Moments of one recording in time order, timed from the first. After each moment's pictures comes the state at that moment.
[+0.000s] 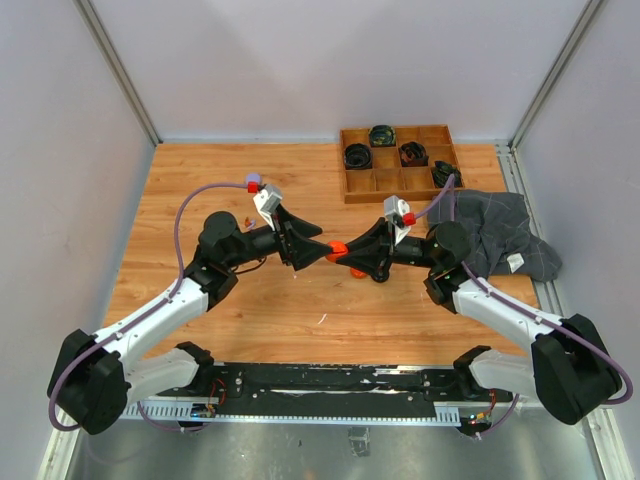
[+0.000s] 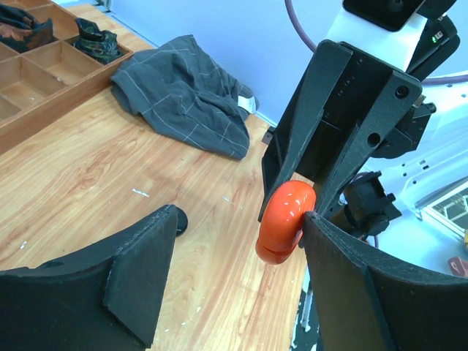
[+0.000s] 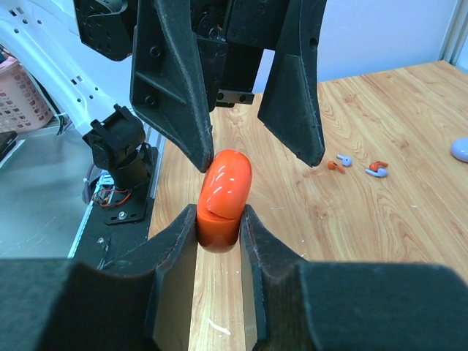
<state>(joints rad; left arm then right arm) -0.55 1.07 0.63 0.50 0.62 -0.46 0.54 1.17 0.55 0.85 -0.95 0.31</state>
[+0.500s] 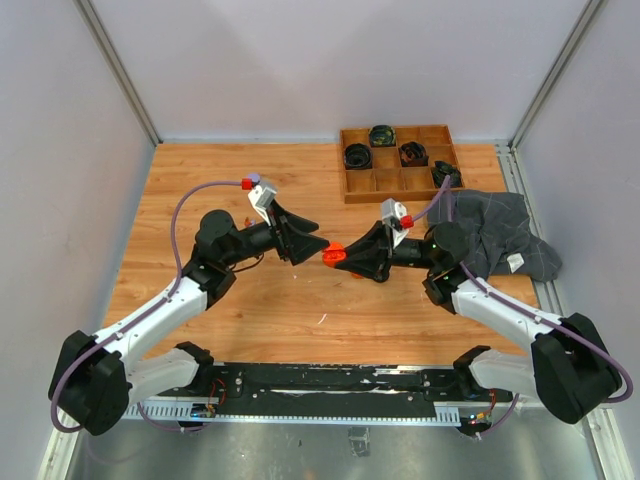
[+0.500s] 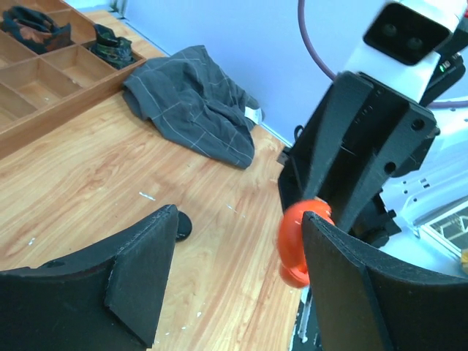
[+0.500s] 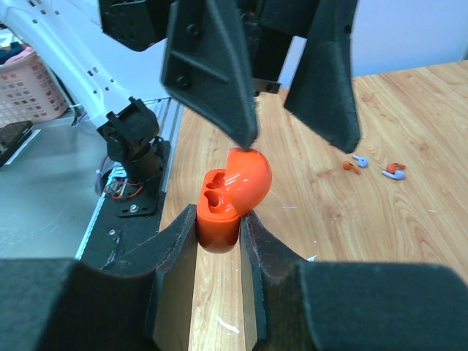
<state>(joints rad) -0.53 1.07 0.63 0.51 0.61 -0.51 0.55 1.18 0.55 0.85 -0.98 0.30</state>
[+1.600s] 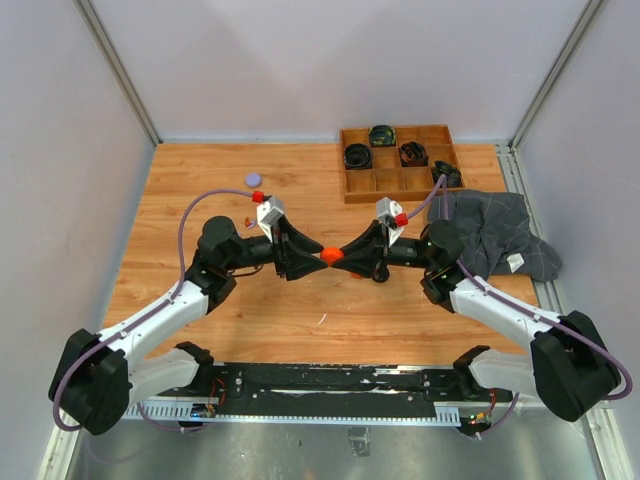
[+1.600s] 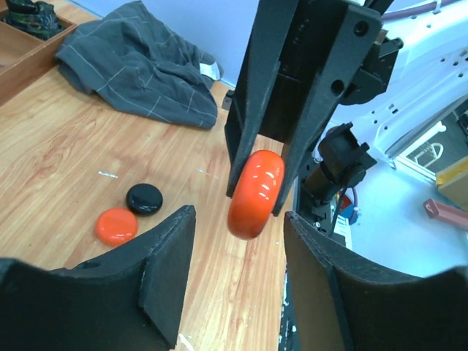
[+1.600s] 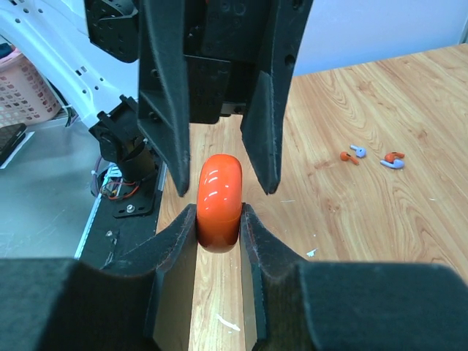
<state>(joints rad) -0.52 1.06 0.57 0.55 0.82 -0.43 0.57 1.19 0.56 0.79 -0.93 0.28</state>
